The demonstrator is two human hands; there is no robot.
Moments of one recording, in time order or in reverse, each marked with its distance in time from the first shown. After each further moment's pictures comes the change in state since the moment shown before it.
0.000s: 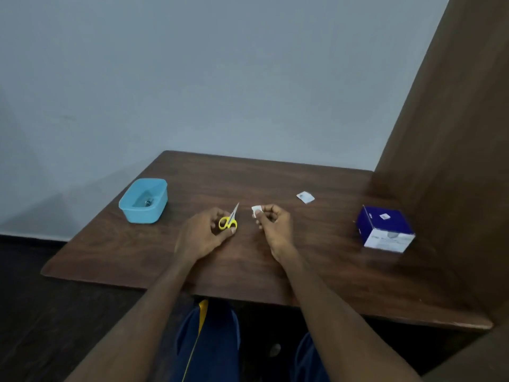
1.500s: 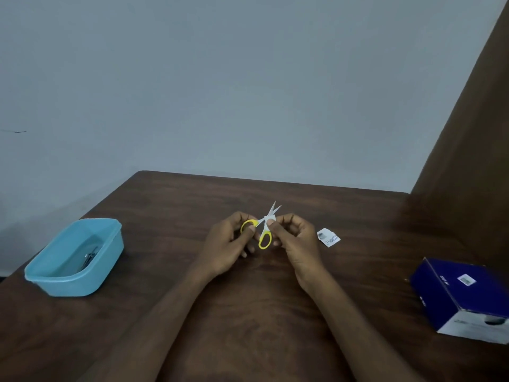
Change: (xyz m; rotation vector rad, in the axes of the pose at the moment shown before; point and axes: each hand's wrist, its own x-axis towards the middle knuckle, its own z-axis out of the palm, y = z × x) left_hand 0.144 0.016 0.079 -0.629 -0.133 0.130; right_hand 0.118 0.015 -0.012 0.053 -0.056 0.006
